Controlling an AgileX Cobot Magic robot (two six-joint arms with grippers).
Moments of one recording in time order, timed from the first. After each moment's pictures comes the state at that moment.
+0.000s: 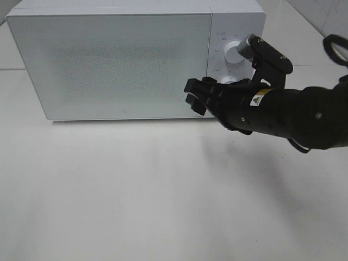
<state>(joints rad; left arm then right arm) -0.10 -0.01 -0.52 0.02 1.09 -0.12 0.59 1.67 -0.66 0.38 -0.45 0.39</state>
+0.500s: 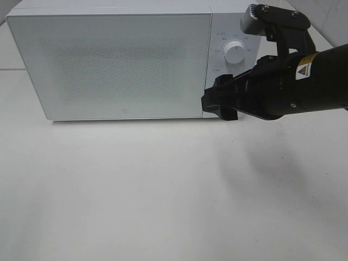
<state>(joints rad) -0.10 -0.01 -0.52 0.02 1.09 -0.12 0.54 1.37 -0.71 0.13 0.06 0.15</state>
